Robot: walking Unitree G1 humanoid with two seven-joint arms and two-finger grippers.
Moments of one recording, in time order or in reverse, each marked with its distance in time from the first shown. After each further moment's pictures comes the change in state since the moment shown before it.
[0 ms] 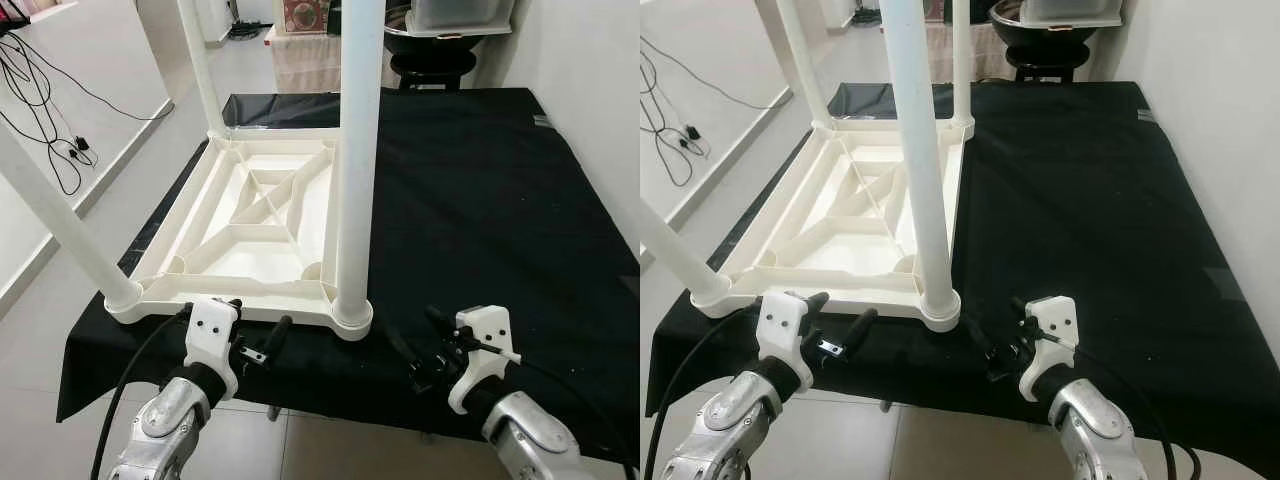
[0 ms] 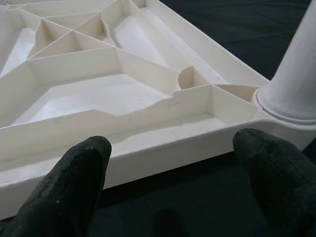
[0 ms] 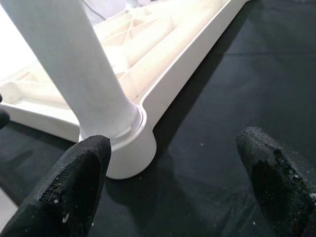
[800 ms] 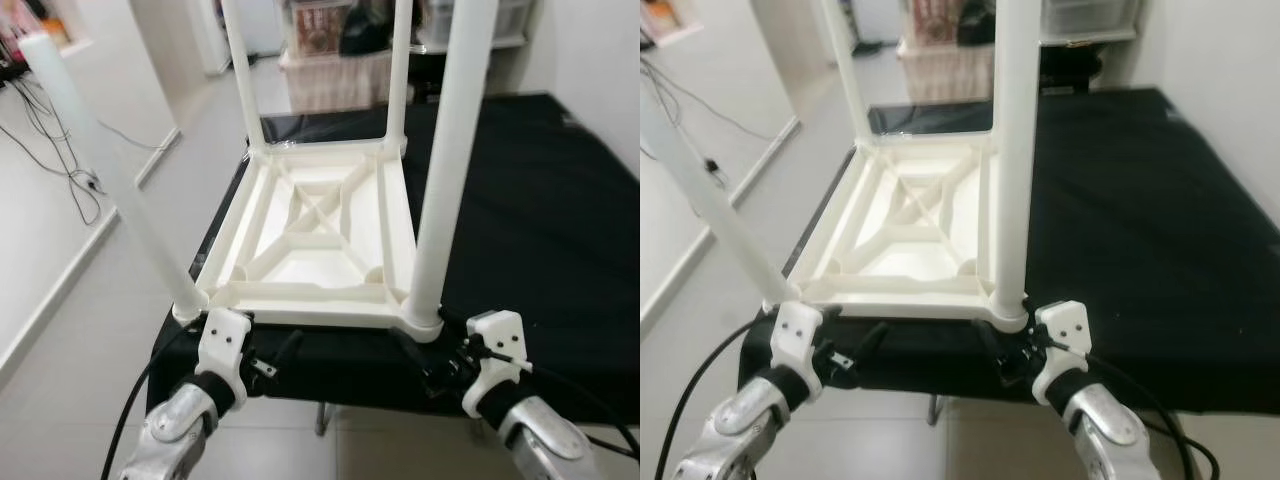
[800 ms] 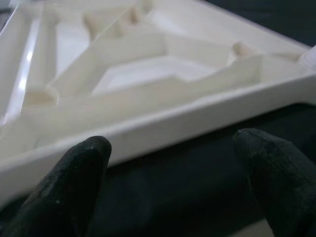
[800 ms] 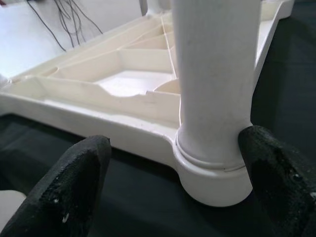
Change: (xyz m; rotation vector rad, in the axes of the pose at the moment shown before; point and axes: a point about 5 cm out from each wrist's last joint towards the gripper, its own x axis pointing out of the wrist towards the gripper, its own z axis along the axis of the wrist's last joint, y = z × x) left arm 0.003 -0.005 -0.006 0.024 0.035 -0.034; right arm -0.004 -0.012 0.000 -0.068 -0.001 -0.018
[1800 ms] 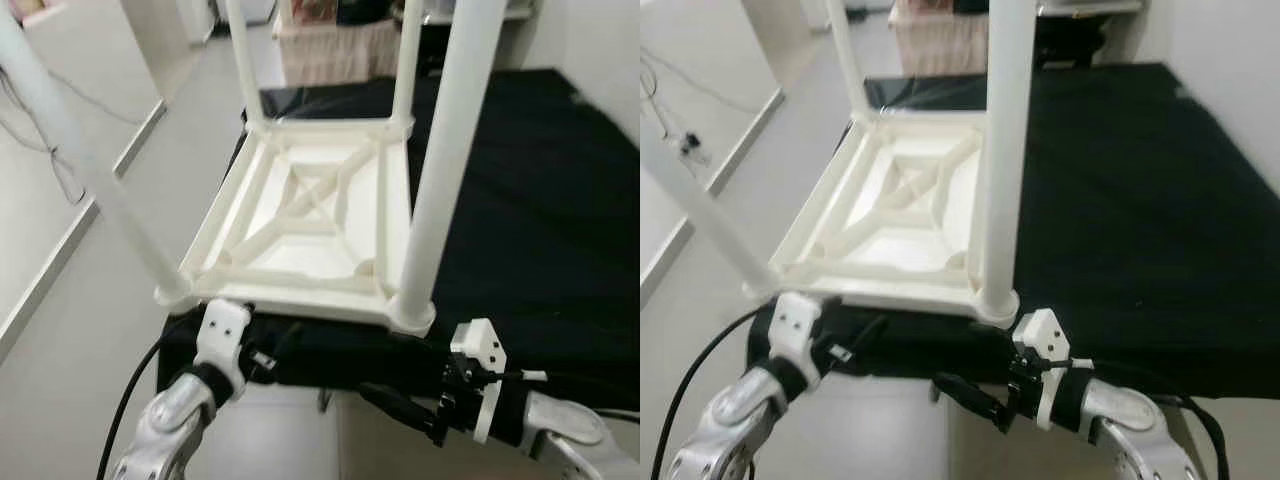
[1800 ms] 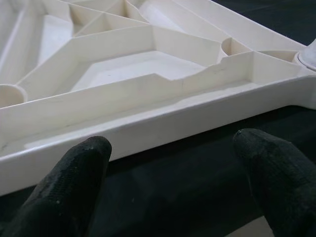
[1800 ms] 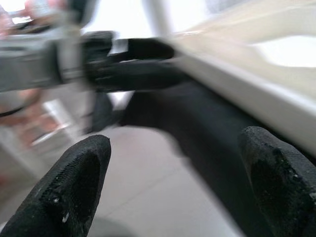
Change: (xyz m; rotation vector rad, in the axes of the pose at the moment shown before) left arm 0.001 -0.005 0.006 0.014 -0.027 -0.066; right arm -0.022 0.028 0.015 -0.016 0.138 0.748
